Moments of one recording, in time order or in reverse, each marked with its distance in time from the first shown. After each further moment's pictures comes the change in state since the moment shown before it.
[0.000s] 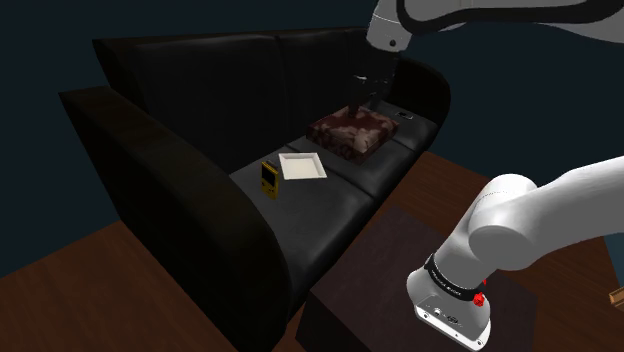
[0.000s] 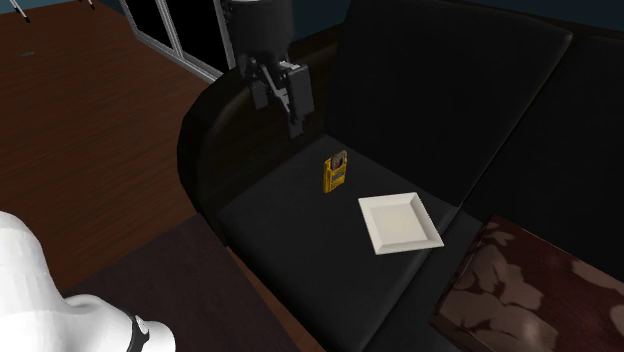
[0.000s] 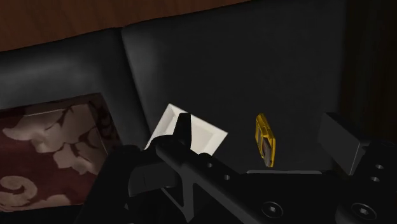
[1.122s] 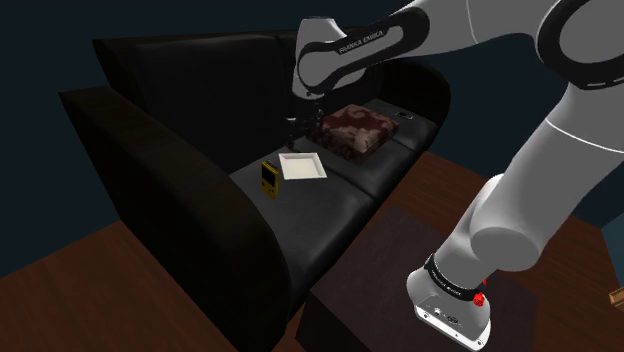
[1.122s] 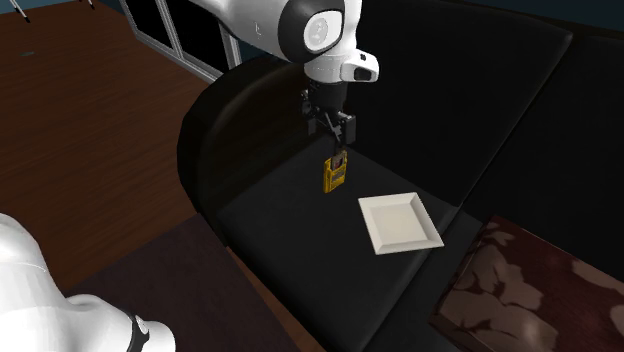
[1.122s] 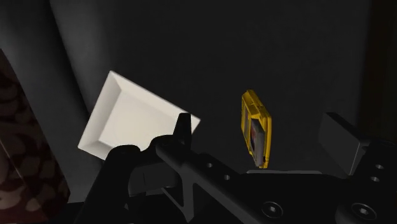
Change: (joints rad) arm 0.042 0.611 0.025 0.189 0.053 0.358 0.020
